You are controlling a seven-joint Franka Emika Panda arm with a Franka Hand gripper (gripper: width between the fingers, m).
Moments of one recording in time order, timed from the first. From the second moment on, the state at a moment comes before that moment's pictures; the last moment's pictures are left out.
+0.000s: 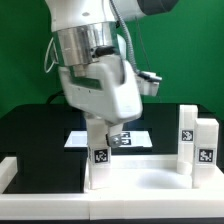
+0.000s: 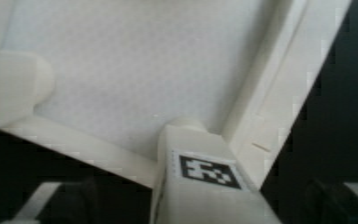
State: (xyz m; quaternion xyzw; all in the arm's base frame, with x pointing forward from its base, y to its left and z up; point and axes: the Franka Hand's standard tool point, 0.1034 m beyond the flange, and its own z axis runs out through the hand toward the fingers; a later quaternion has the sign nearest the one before) arm 0.628 -0.043 0.102 -0.87 0.48 0.04 0.08
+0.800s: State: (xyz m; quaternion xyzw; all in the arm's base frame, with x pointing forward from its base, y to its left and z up) arm 0.642 -0.060 0.100 -1.00 0.01 -0.06 0.04
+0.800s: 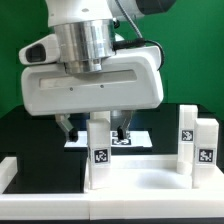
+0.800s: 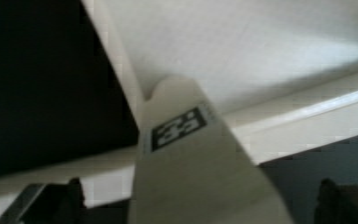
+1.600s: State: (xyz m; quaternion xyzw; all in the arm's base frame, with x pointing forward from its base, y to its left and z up) arm 0.641 -0.061 0.098 -0.97 0.23 -0.05 0.05
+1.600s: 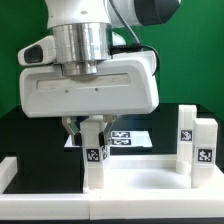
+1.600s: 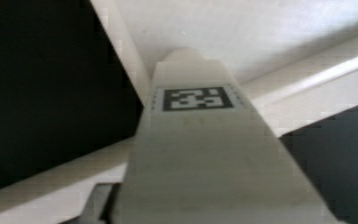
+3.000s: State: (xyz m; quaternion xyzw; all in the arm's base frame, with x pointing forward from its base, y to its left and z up) arm 0.632 -0.053 0.097 -0.82 0.56 0.02 0.10
